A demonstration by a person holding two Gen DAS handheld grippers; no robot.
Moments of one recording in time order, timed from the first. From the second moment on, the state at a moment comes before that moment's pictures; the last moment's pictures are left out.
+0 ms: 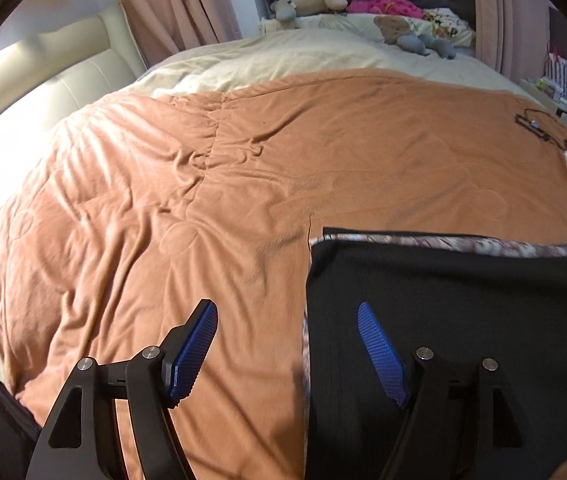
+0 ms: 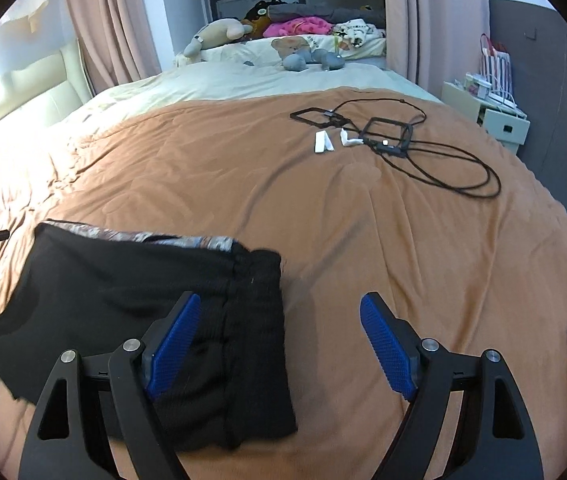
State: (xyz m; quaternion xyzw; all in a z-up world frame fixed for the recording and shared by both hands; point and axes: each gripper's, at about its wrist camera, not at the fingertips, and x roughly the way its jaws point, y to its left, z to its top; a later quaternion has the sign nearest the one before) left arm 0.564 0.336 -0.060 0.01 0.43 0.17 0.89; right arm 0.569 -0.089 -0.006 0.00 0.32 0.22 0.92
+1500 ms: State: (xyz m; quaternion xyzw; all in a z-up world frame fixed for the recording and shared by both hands) left arm 0.390 0.287 -0.125 -0.32 0.46 0.18 0.81; right arm 0.538 -0.124 -0.069 0.21 0.42 0.25 0.85
